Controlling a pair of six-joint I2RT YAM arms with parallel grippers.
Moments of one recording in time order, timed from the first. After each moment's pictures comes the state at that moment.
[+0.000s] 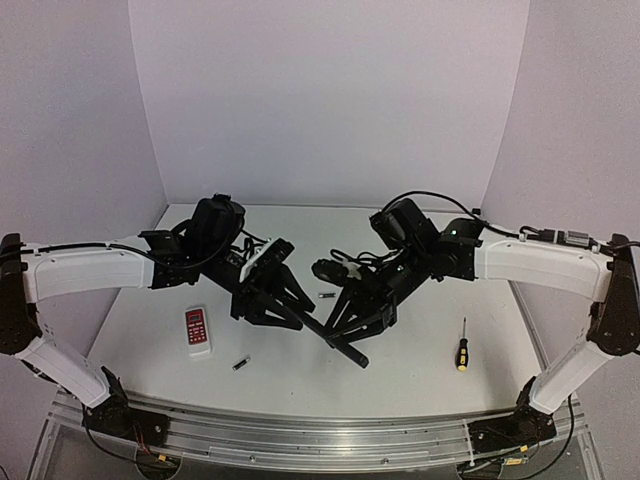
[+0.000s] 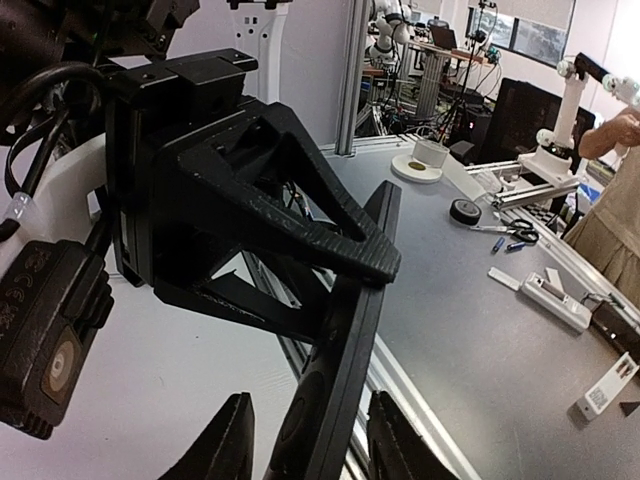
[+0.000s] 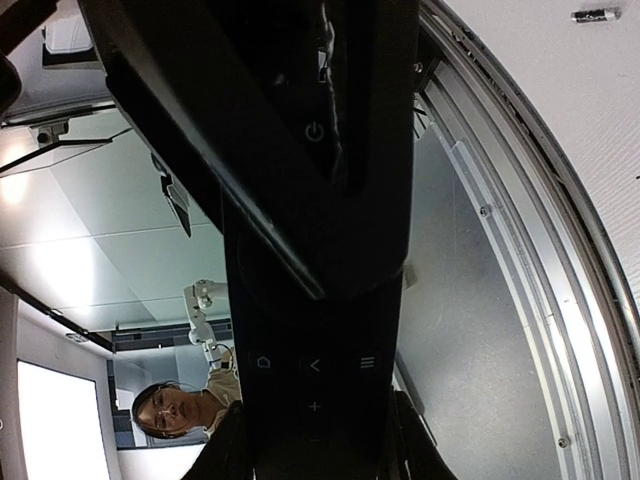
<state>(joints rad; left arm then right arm) -0.87 1.44 1.03 -0.10 1.15 0.43 0.91 1.57 1.26 -0.54 -1.18 0.70</state>
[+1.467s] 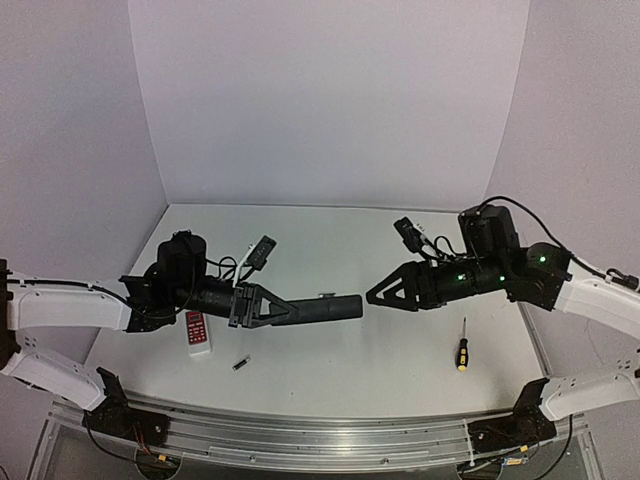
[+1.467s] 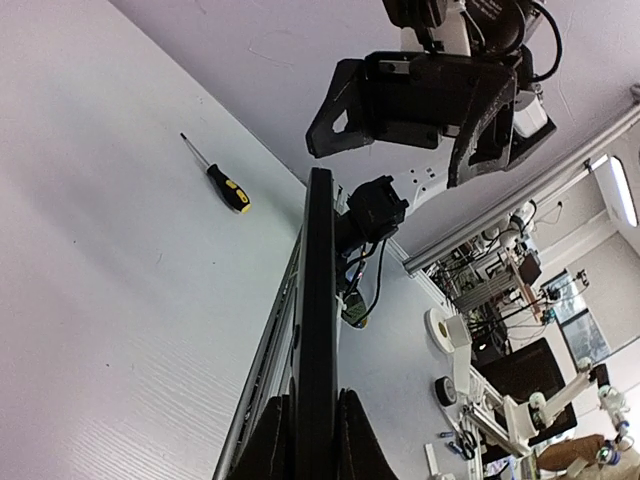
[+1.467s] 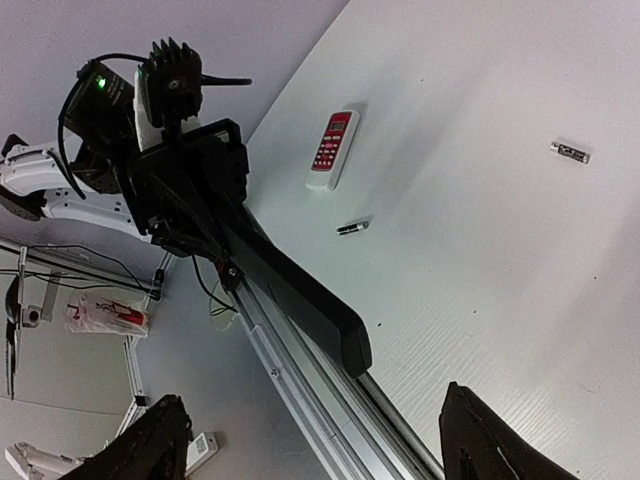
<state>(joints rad) -0.88 1.25 0.66 0.35 0.74 -0.60 0.84 1.10 0.96 -0.41 -0.49 0.59</state>
